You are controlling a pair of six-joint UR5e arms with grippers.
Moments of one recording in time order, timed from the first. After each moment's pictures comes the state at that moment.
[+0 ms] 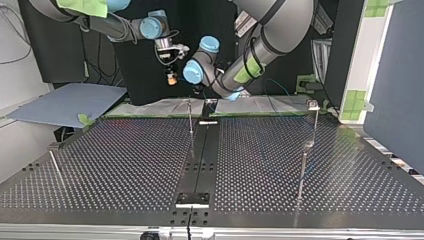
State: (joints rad) left arm -0.65 -2.51 -1.40 -2.94 -1.82 -1.72; right arm 2.07 -0.61 1.95 -1.23 1.53 1.67
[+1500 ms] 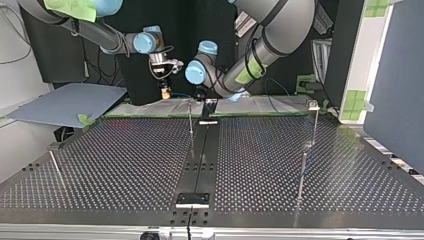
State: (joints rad) left arm -0.64 -2.51 -1.40 -2.77 -1.93 -1.76; right arm 2.00 -0.62 1.83 -1.16 1.47 1.65
